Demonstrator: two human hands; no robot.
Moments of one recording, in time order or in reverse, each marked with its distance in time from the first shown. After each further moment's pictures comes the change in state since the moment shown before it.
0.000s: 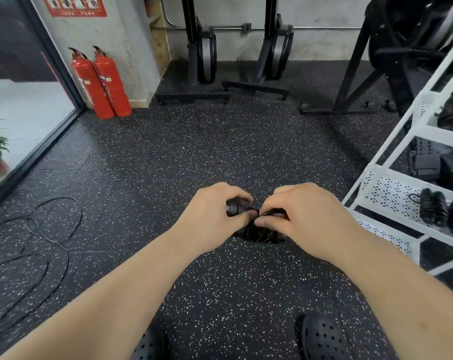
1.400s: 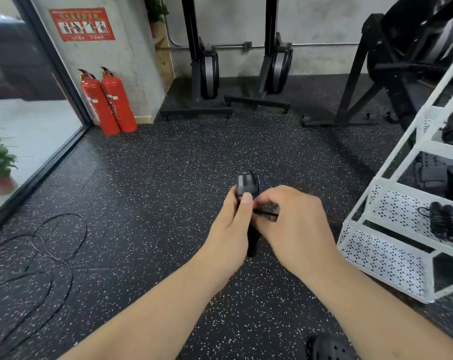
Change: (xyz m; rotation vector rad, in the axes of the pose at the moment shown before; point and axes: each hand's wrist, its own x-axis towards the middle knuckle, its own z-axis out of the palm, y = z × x) left_hand -0.009 0.038 0.016 -0.860 0.102 -0.298; right_hand 0.020 -0.035 0.017 0.420 0.364 0.265
